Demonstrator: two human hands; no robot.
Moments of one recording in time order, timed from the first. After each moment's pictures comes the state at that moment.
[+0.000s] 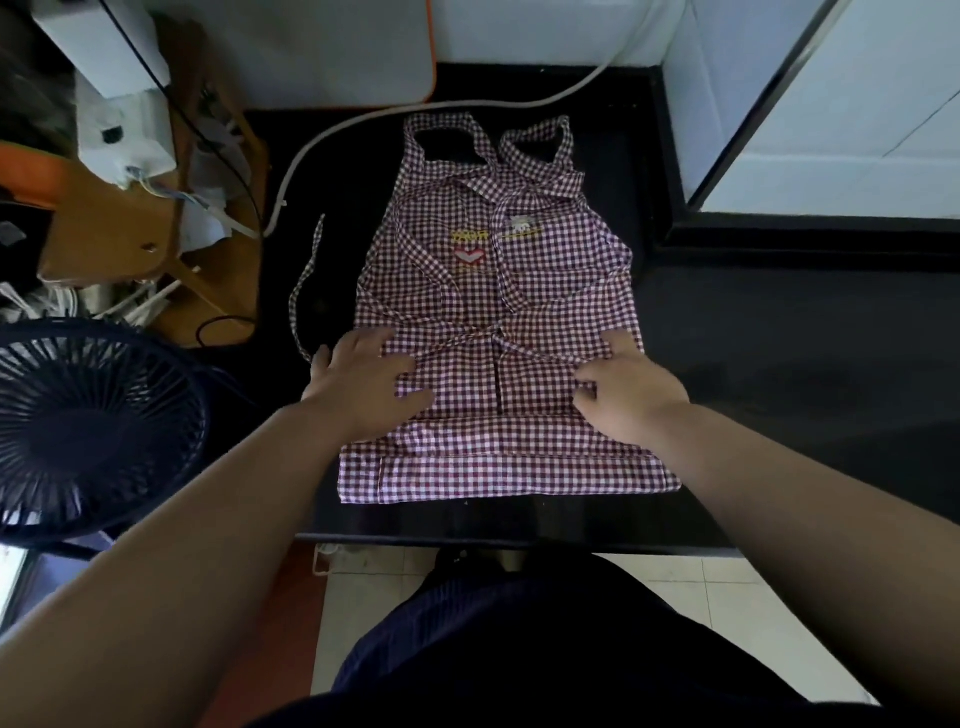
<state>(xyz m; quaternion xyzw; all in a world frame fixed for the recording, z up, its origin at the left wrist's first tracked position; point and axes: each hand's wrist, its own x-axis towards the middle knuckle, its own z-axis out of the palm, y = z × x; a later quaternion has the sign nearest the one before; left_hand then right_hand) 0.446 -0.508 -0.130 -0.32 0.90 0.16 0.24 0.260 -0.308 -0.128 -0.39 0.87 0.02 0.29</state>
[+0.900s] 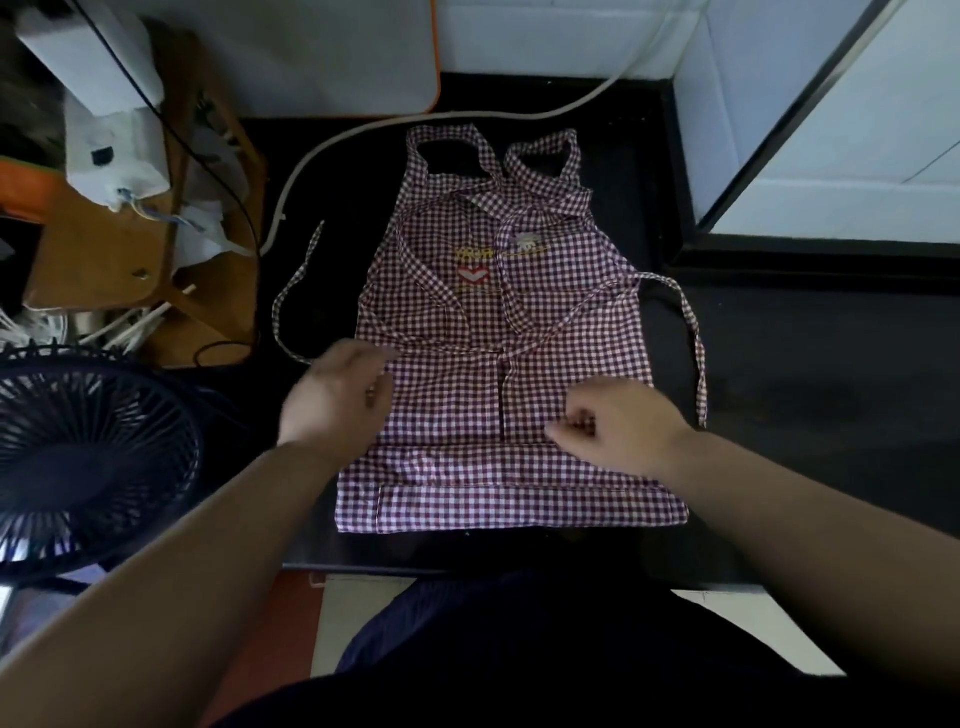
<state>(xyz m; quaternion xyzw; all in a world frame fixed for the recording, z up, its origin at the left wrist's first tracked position) 0.460 -0.522 -0.143 -0.31 0.92 0.22 -0.07 0.251 -0.311 -0.136 -0.53 0.81 -0.08 0.25</state>
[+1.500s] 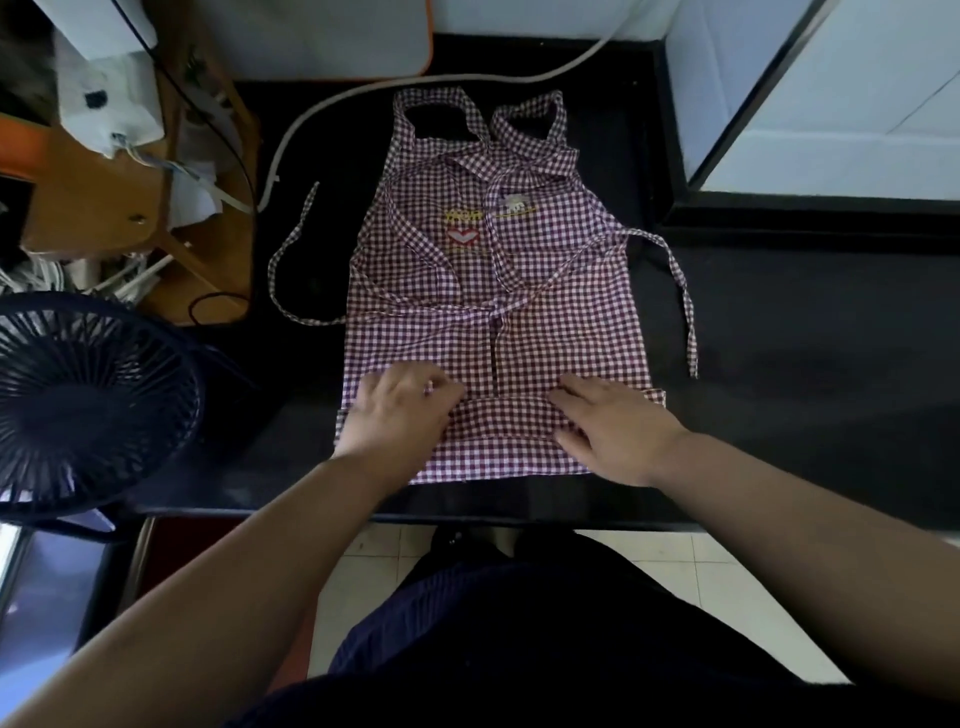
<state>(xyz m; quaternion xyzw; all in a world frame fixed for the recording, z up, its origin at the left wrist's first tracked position) 0.468 -0.451 -0.156 -0.22 0.96 0.15 0.13 0.287 -0.277 -0.139 -0.56 0.77 0.09 0.29</state>
